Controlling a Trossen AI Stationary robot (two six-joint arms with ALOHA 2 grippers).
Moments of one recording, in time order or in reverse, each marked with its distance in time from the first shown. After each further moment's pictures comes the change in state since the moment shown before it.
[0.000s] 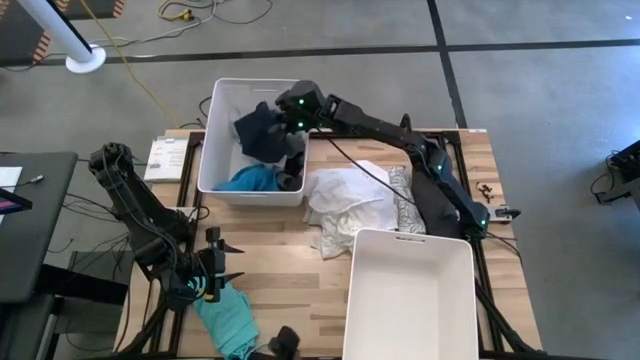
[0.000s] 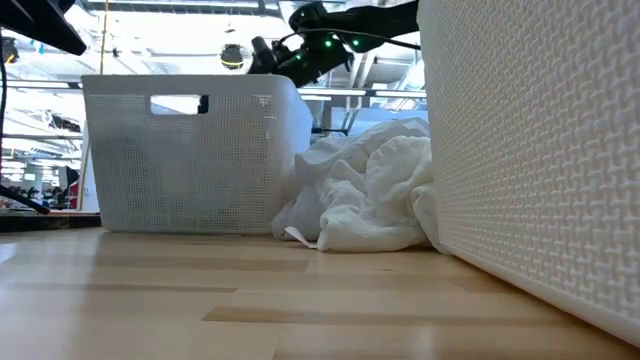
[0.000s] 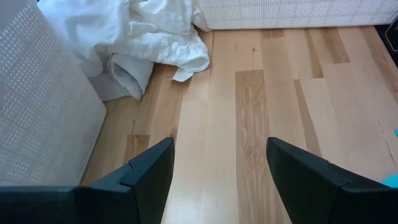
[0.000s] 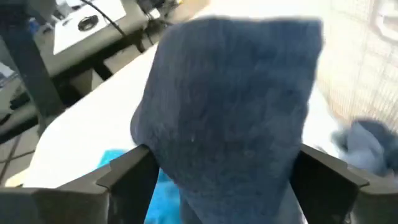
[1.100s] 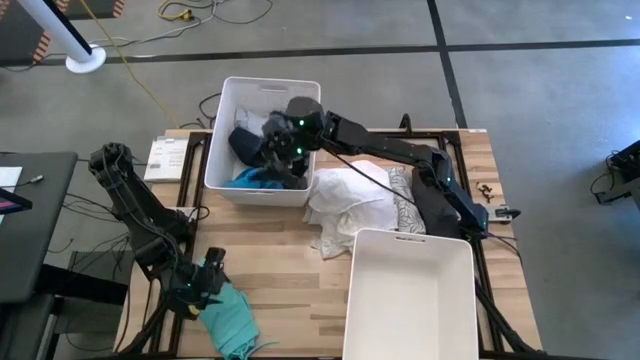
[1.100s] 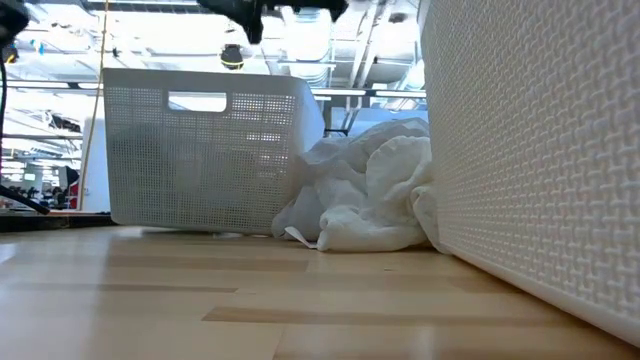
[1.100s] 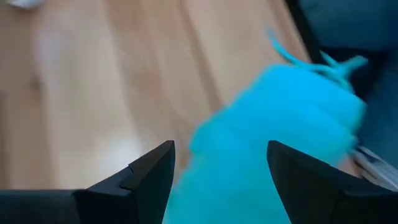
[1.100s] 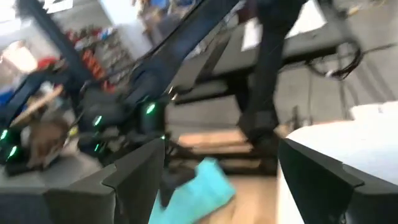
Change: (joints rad) left arm 0.002 0.000 0.000 0.037 0.544 0.117; right arm 0.180 -0.097 0.000 0.132 -0.444 -0.033
